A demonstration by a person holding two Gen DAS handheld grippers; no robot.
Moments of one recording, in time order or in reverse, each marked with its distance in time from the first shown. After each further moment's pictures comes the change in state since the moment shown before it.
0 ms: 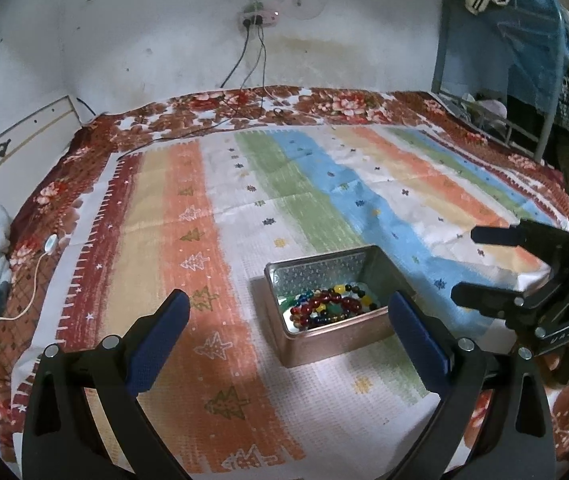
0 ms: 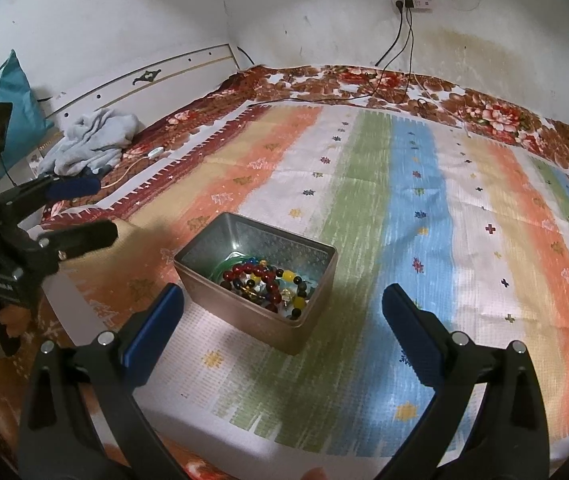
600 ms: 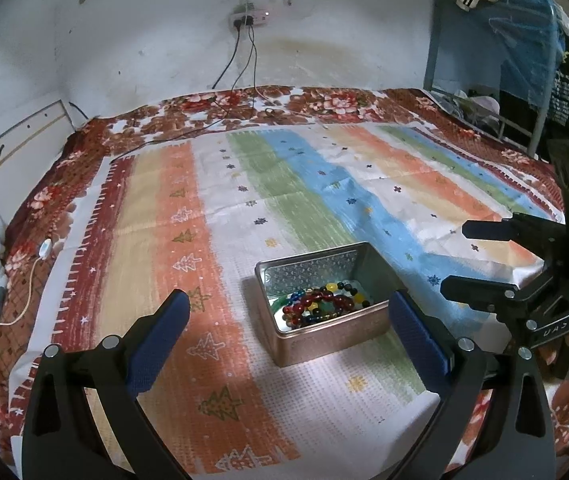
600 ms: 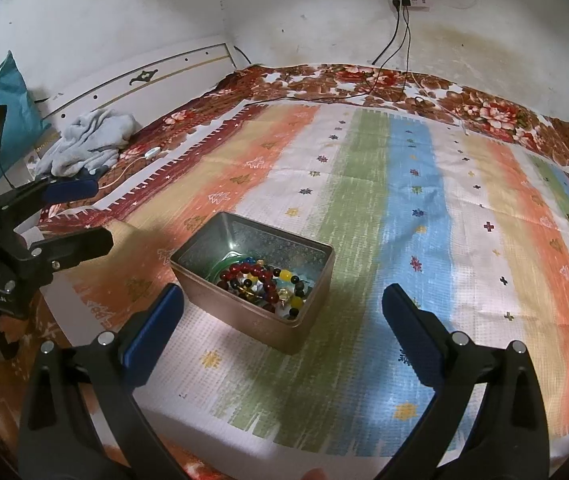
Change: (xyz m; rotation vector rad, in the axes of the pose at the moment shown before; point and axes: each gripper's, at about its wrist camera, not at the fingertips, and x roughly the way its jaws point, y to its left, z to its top) left arm 0.001 -0.007 -0.003 0.030 0.004 -0.014; right arm 0.003 -0.001 -0.003 0.006 -0.003 -0.008
